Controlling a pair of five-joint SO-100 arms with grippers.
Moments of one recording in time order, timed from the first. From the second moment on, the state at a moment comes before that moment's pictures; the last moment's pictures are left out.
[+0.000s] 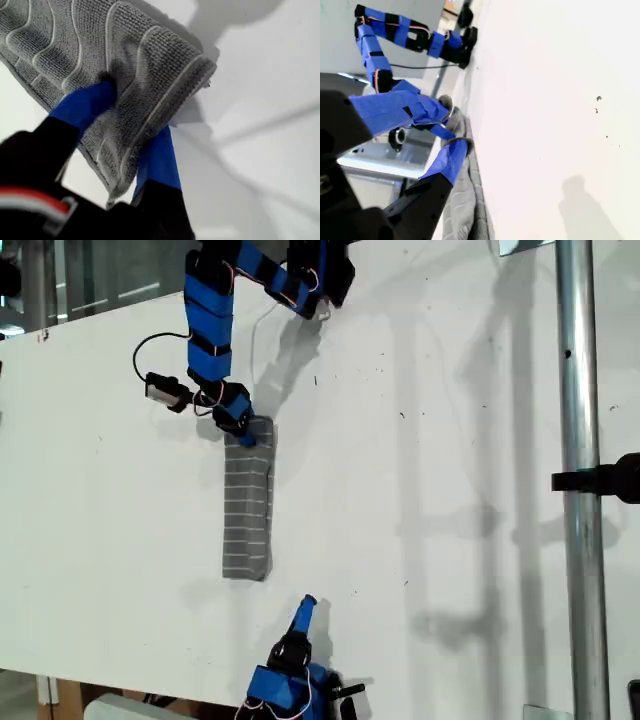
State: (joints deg) arm 0 -2.5 198.8 167.8 67.8 -55.2; arm 1 34.5 86.6 118.7 38.9 63.1
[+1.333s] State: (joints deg) arm 0 -1.9 198.8 169.4 67.8 -55.7; arm 1 23.4 91.8 102.8 35.1 63.9
